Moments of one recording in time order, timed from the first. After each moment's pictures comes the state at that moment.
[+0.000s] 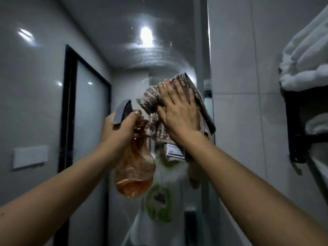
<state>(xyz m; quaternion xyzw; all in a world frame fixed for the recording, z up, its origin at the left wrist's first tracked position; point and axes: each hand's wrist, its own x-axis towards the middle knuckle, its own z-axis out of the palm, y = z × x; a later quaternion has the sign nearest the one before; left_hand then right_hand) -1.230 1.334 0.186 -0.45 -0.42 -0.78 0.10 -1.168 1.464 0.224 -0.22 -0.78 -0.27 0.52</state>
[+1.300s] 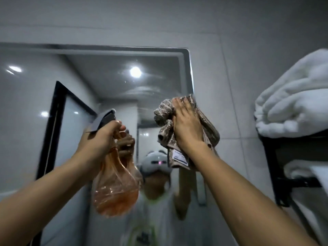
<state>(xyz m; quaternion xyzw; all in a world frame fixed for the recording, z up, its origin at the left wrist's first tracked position) -1.250 1.301 0.272 -0.48 -0.41 -0.77 -0.01 -1.151 1.479 0.317 -0.24 -0.77 -0.19 0.57</state>
